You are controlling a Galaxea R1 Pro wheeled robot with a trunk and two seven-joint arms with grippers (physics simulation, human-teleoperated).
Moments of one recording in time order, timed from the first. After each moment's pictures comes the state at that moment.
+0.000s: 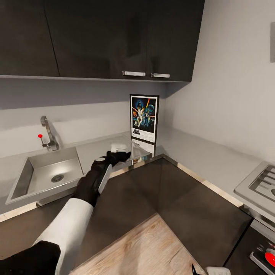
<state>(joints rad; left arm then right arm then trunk) -0.91 -0.17 -0.10 -0.93 0.02 0.45 -0.04 -0.13 -0.08 0.00 -0.52 0.00 -0.42 -0.09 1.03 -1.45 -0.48</state>
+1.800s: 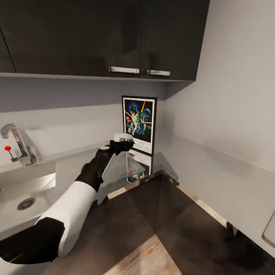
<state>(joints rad) -1.07 -0.17 -0.18 -0.79 0.06 0.39 0.00 -0.11 -0.06 0.13 -0.40 0.01 -0.44 -0.15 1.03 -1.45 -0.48</state>
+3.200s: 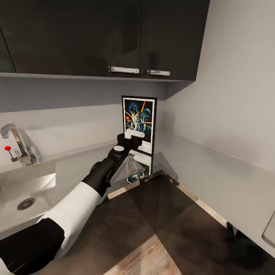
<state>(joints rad) -1.07 -0.17 -0.49 -0.91 0.17 0.39 0.26 -0.11 -0.06 0.13 -0.39 0.01 -0.44 -0.15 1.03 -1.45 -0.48</state>
